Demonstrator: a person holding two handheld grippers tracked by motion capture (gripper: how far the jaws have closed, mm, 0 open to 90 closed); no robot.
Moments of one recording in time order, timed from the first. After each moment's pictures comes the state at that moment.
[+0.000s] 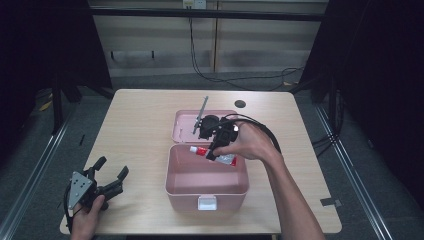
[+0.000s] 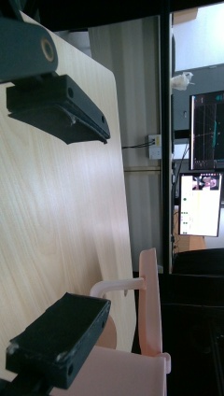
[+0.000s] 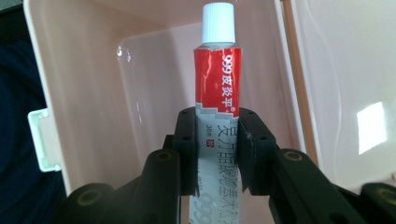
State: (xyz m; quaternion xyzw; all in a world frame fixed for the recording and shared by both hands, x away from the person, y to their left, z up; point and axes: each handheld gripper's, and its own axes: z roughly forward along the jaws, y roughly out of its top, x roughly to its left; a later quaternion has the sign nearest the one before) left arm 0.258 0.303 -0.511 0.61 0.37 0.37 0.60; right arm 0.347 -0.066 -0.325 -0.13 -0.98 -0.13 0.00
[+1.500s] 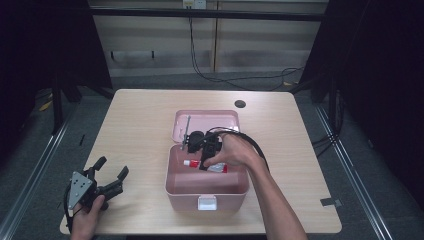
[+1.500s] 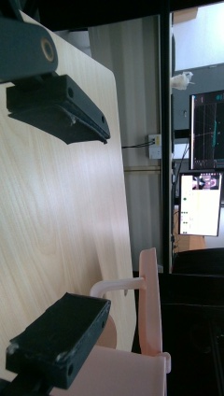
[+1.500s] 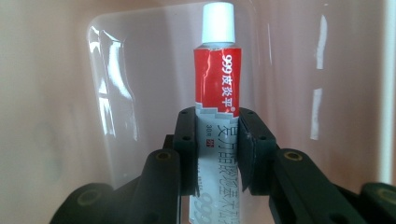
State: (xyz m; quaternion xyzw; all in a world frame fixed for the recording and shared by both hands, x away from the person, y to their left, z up) left arm 0.258 0.303 -0.511 0.61 0.37 0.37 0.60; right arm 0.358 -0.033 -0.391 -0.09 -0.99 -0.08 0.02
